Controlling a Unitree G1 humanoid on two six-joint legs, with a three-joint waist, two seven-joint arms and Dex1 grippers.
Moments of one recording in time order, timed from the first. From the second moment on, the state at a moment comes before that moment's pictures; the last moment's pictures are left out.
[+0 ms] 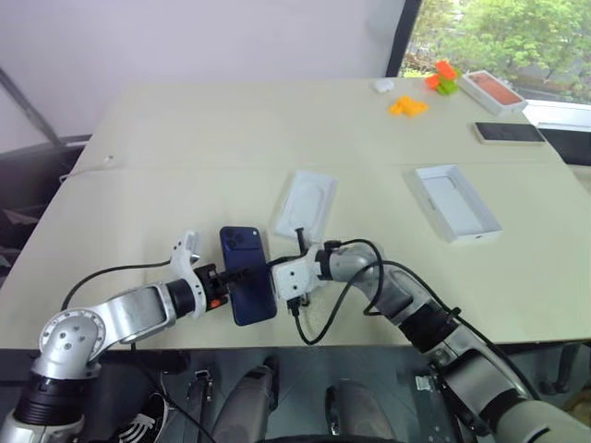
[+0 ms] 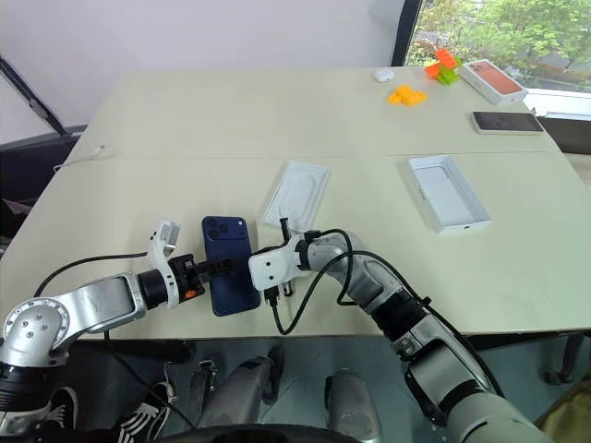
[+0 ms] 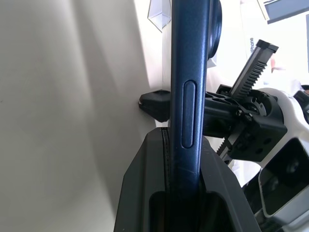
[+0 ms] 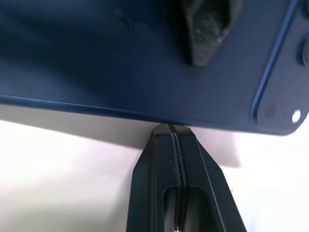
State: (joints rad) left arm -0.09 0.70 0.07 -0.31 -1.86 0.94 0.32; right arm -0.58 -0.33 0.53 0.18 -0.41 -0.18 0.86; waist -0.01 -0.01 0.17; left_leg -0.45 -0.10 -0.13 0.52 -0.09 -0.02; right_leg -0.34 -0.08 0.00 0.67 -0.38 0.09
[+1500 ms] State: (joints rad) left arm -0.15 0.76 0.22 -0.20 -1.71 0.96 0.12; right arm -0.79 -0.37 0.47 0.13 -0.14 0.65 0.94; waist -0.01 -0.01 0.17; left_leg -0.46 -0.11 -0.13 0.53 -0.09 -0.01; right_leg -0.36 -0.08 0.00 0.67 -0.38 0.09
